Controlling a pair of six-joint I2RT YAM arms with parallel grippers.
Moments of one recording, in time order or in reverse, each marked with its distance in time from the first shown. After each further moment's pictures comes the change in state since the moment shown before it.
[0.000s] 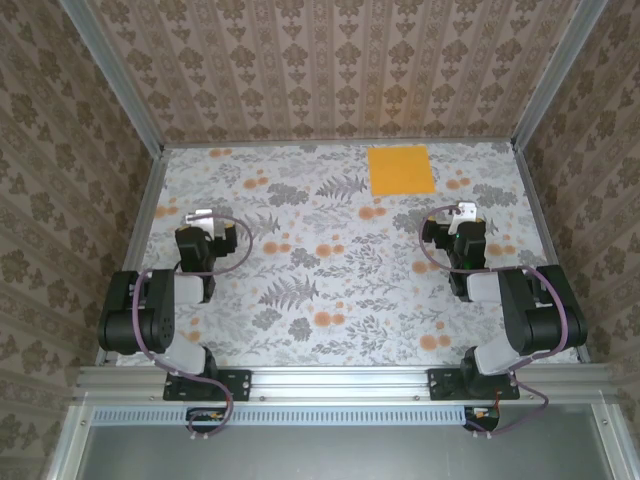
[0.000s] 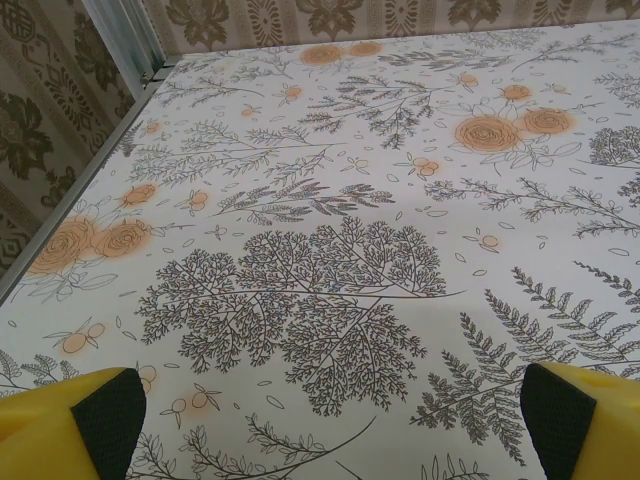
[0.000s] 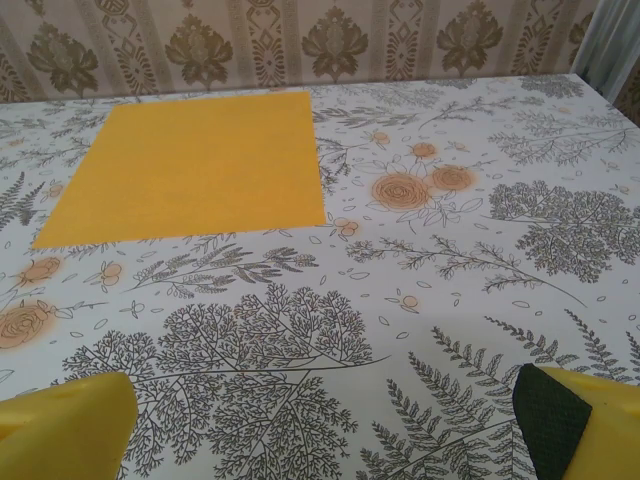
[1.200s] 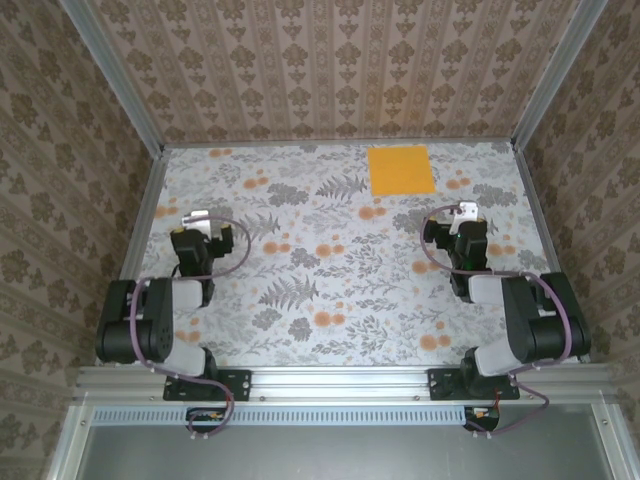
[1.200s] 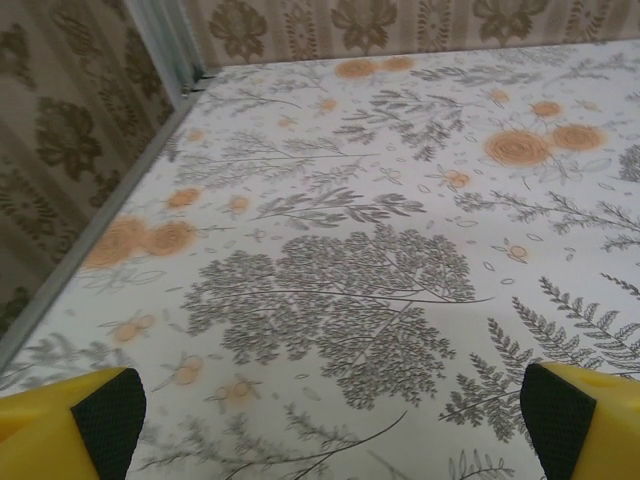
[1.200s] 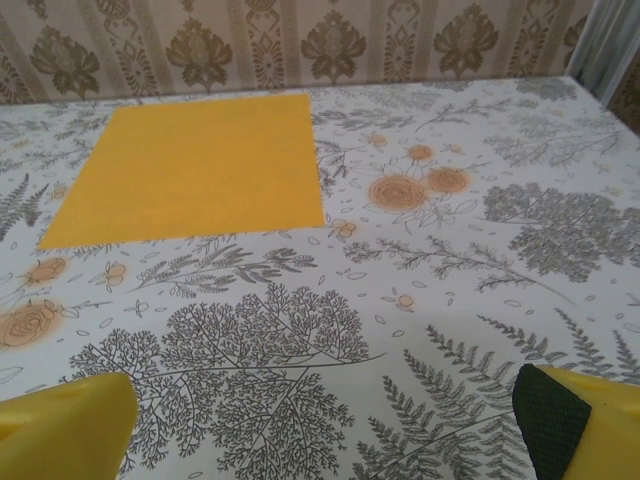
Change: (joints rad) left arm 0.000 -0.095 -0.029 -0.030 -0.070 -0.005; right arm 0.000 -0.084 0.002 -0.089 0.008 0.001
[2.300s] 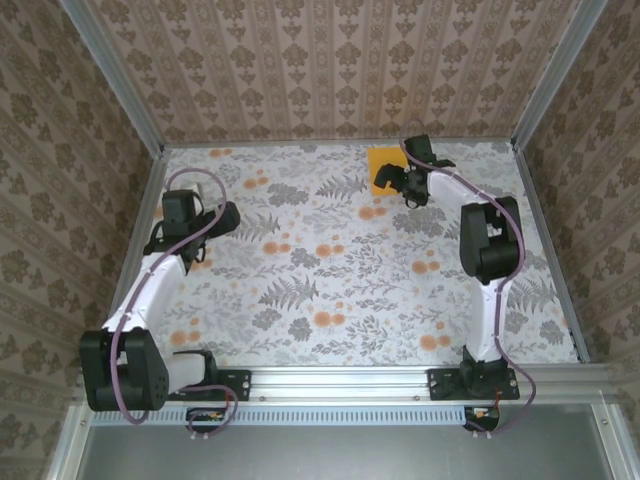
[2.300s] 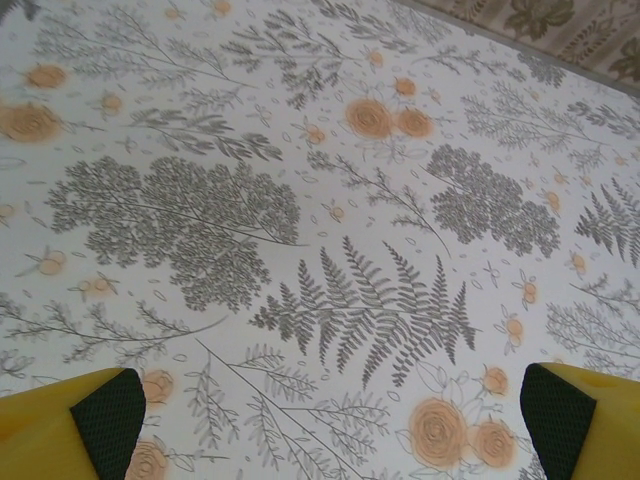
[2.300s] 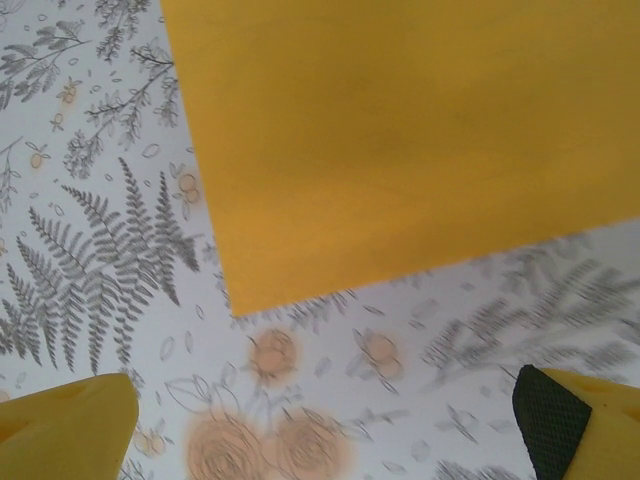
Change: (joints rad) left arm -0.027 -0.220 0.469 -1.031 0.248 -0.390; right arm 0.134 0.703 1.269 -1.204 -0.243 0.507
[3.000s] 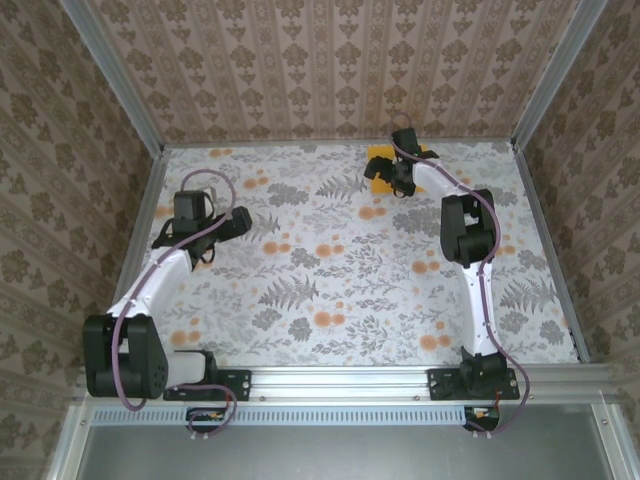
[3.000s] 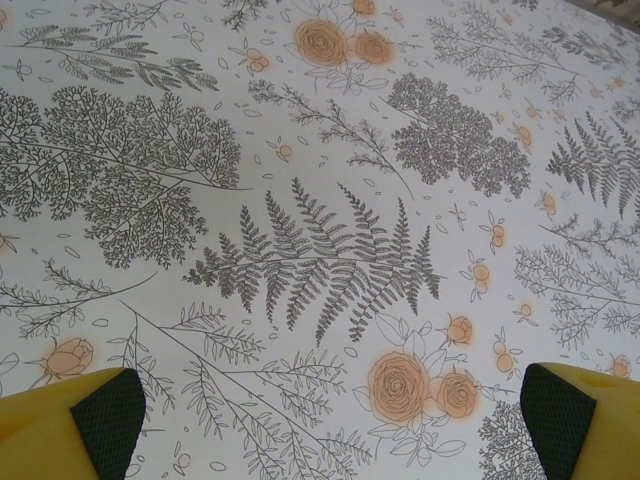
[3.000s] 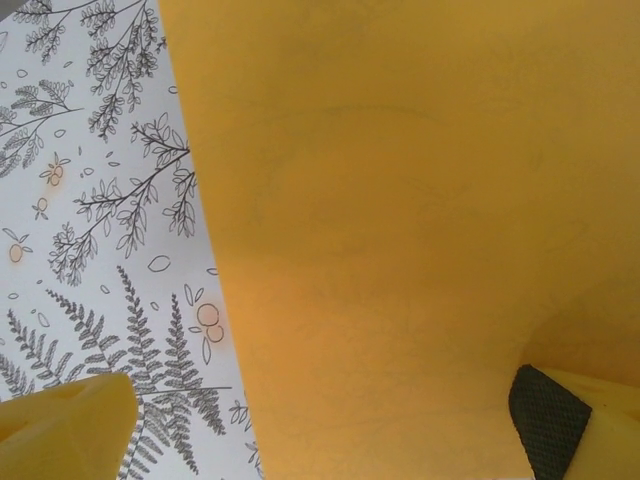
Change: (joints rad) left arm -0.046 0.062 0.004 -0.025 0.056 -0.022; right arm 0.013 0.270 0.336 -0.074 -0.006 0.005
